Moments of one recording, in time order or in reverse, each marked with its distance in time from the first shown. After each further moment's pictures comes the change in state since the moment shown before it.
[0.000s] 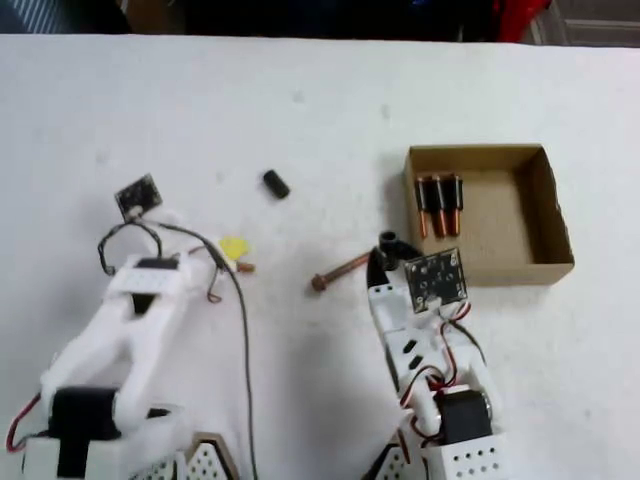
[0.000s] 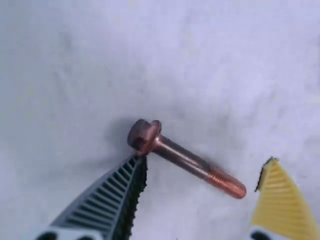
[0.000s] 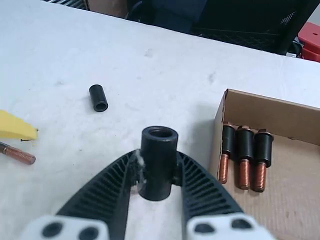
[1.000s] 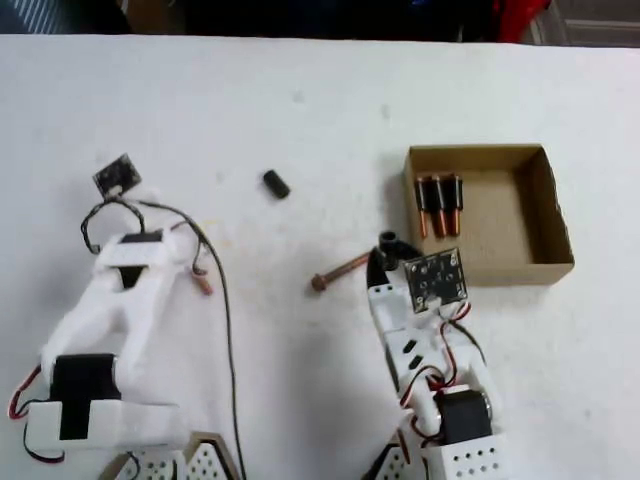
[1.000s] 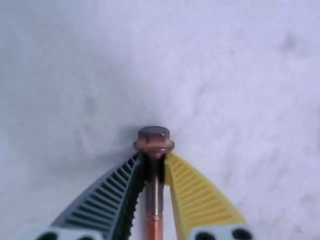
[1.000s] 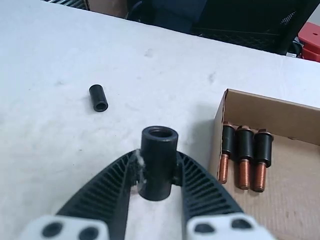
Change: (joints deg) left arm -4.7 7.6 -9.1 -0.1 -1.1; right arm 0.1 0.0 0.0 0.0 0.0
